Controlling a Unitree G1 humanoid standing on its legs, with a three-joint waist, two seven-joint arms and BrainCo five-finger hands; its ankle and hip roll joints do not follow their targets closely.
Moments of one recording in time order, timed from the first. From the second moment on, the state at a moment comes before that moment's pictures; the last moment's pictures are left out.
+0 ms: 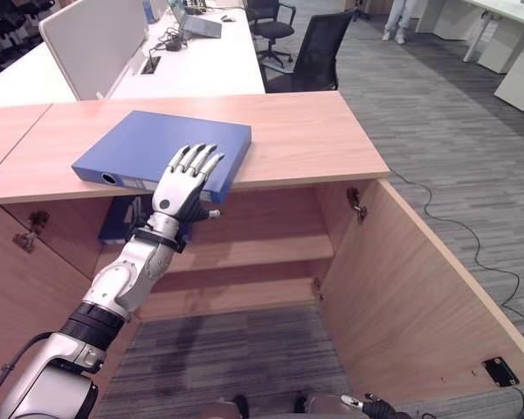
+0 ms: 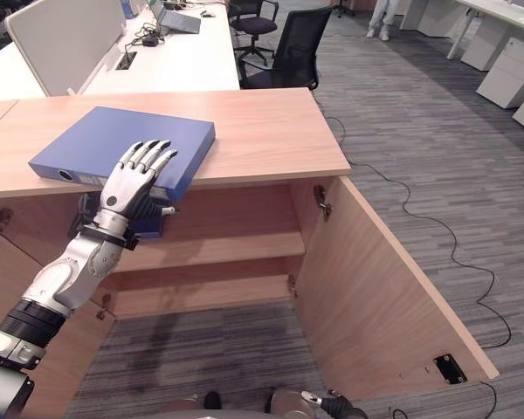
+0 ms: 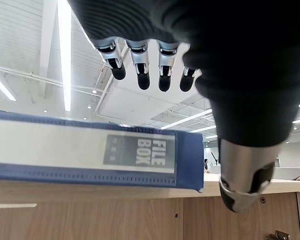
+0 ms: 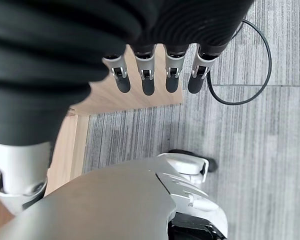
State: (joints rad) left arm -0.44 0.71 -0.36 0.20 0.75 -0.12 0.41; right arm -0.03 -0.21 0.28 1.30 0.14 -0.06 -0.04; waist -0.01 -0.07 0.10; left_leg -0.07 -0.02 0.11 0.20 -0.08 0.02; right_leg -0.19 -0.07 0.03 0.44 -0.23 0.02
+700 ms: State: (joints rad) left arm -0.61 0.71 -0.47 0.43 0.81 -0.03 0.43; right arm -0.05 -0.22 0.31 1.30 0.14 -0.06 -0.04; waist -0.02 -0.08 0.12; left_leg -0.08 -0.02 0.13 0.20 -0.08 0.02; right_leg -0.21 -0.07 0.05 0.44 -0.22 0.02
